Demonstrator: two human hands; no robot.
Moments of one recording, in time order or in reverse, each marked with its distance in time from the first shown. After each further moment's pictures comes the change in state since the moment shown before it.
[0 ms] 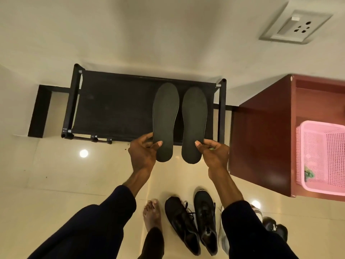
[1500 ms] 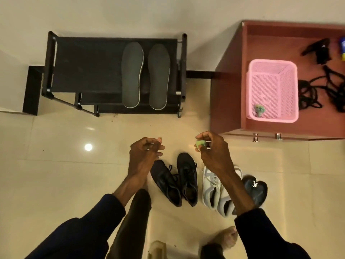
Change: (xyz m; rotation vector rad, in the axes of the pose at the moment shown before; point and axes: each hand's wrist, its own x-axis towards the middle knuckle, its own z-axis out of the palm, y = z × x) left_hand -0.233 -0.019 0.043 -0.003 -0.202 -0.188; right_hand -0.095 0.094 -0.204 -0.288 -0.275 -0.340
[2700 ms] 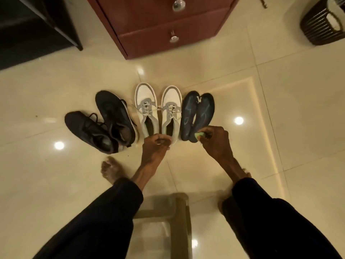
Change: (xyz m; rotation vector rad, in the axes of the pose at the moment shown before) left_hand -0.149 -0.340 0.297 0.295 -0.352 -0.124; right_hand -0.201 0.445 -0.133 -0.098 0.229 0.264
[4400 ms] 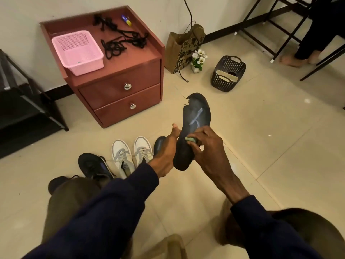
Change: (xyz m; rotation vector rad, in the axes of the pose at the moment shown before) left_hand -0.152 0.093 0.108 -0.190 -0.575 0.157; right_hand -0.172 -0.028 -0.133 -0.095 0.600 -0.566
